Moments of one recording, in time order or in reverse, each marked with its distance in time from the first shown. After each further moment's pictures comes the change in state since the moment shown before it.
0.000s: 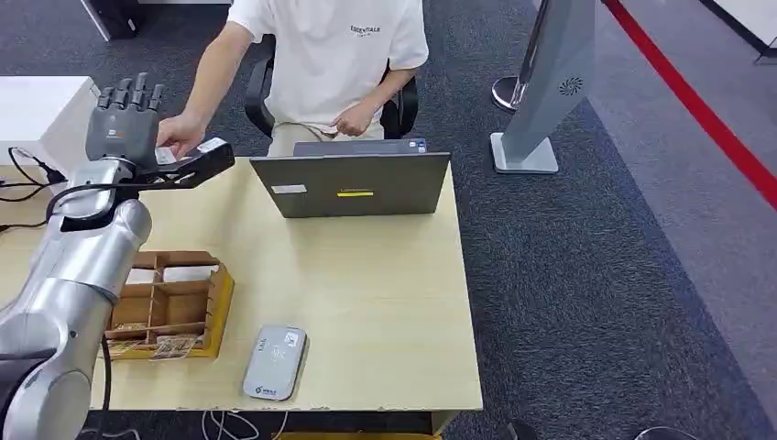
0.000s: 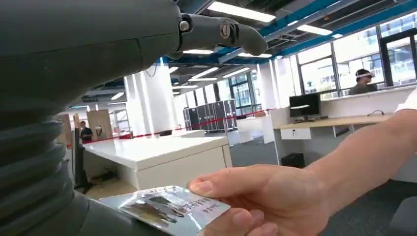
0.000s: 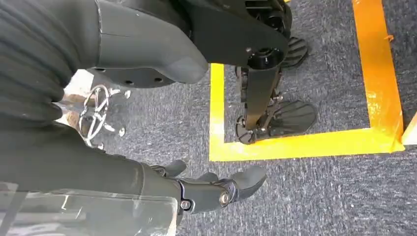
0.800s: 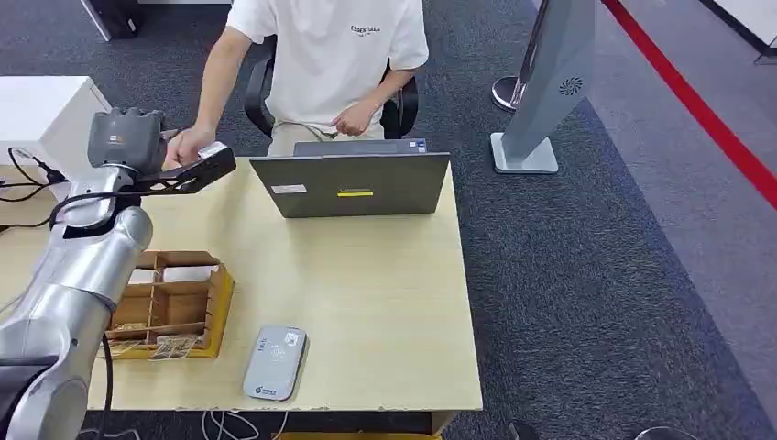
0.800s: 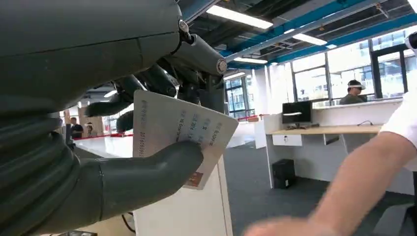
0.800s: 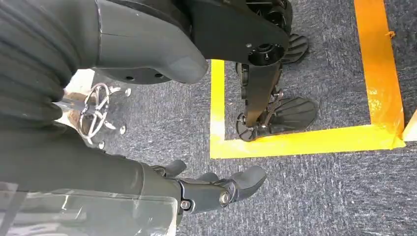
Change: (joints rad) left arm 0.022 0.020 -0.067 -0.005 0.094 0.063 -0.036; right arm 0.000 0.000 -0.016 0.000 0.021 0.000 0.002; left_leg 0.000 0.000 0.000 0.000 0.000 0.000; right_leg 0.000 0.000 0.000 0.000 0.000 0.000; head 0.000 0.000
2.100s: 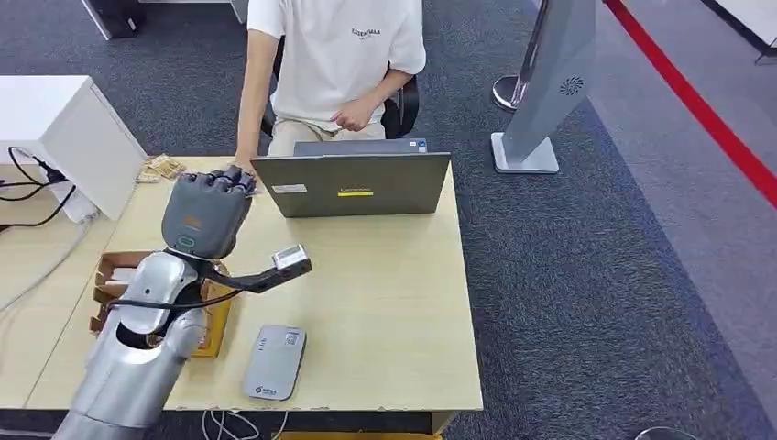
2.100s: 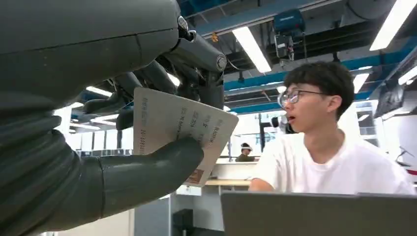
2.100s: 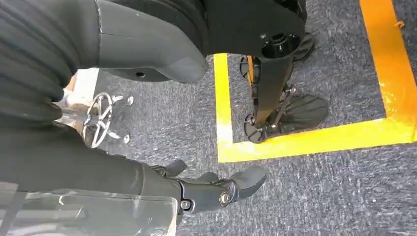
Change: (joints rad) left arm 0.523 0.020 -0.266 -0.851 0.034 -0.049 -0.025; right arm 0.040 0.013 -0.058 0.008 0.000 -0.027 -0.020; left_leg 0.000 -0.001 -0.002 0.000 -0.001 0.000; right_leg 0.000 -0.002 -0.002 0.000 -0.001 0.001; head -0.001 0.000
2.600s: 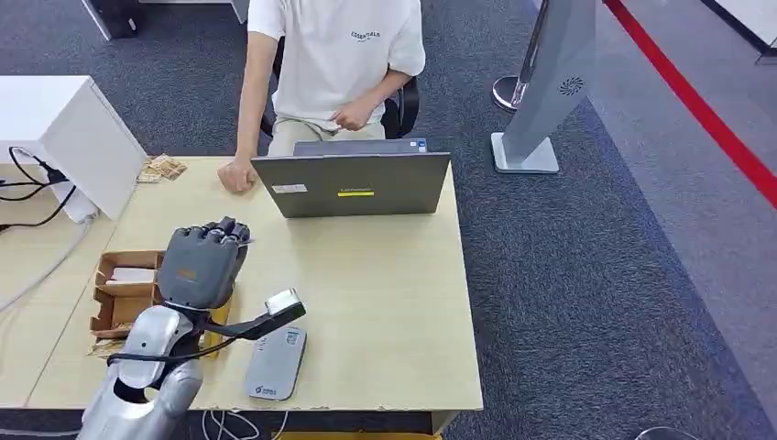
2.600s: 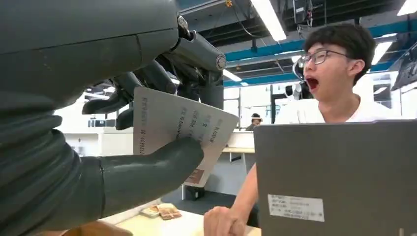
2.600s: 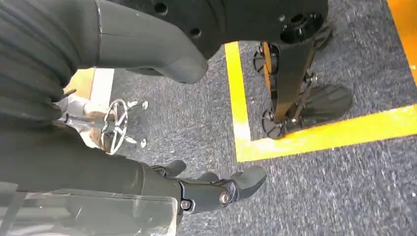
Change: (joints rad) left arm 0.192 0.052 0.015 -0.087 0.053 0.037 0.008; right arm 0.012 0.008 -0.025 0.003 -0.001 -0.020 0.043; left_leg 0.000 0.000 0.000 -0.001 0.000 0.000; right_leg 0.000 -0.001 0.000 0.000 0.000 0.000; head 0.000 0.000
